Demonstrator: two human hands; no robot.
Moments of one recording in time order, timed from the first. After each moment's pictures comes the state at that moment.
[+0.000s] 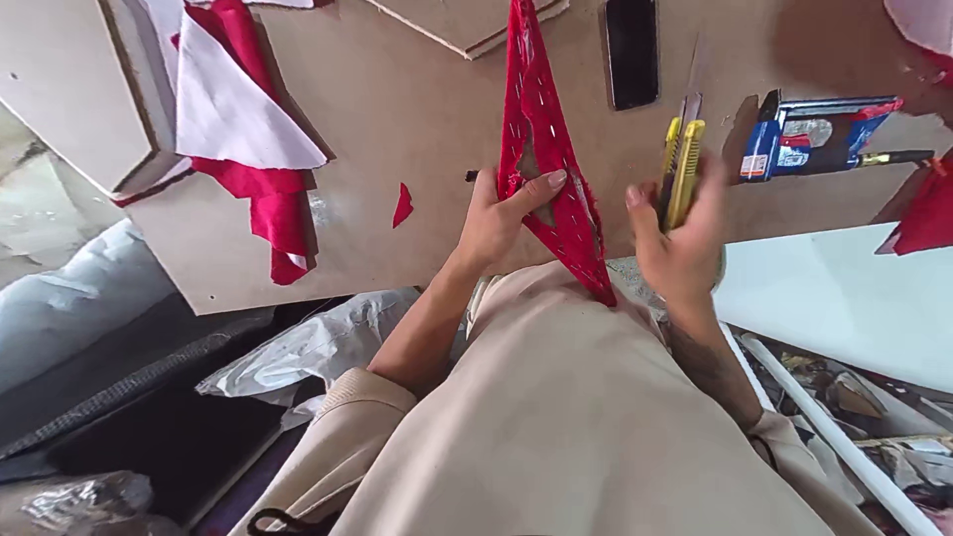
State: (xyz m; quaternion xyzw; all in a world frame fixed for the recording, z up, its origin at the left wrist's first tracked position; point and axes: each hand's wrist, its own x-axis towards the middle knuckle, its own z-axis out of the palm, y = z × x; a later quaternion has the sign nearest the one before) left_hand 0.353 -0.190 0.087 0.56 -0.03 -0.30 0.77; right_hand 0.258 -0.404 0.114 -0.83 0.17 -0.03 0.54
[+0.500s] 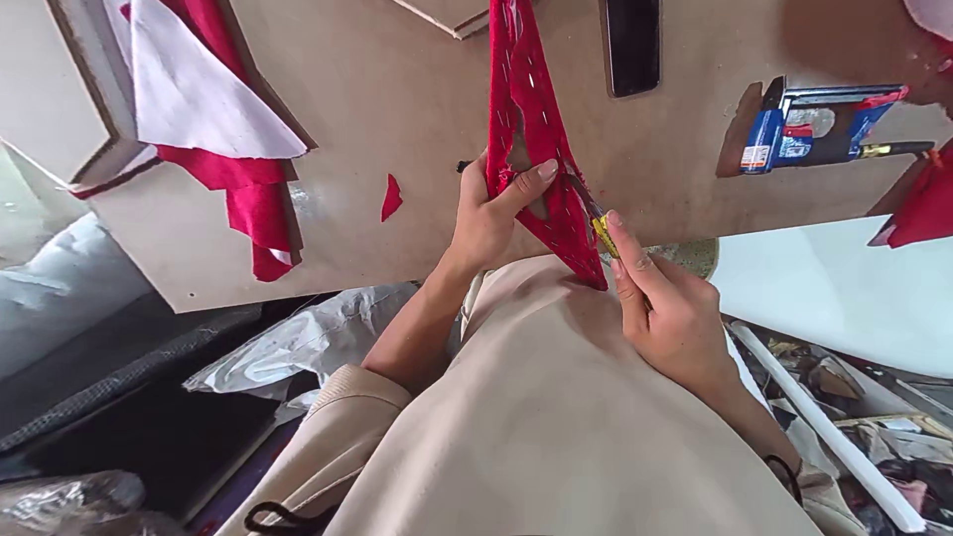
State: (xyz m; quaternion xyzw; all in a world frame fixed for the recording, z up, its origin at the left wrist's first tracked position) left_hand 0.348 -0.189 0.088 0.59 -0.05 -0.25 0.77; right_hand 0.209 -0.385 0.160 -0.95 0.03 0.04 0.32
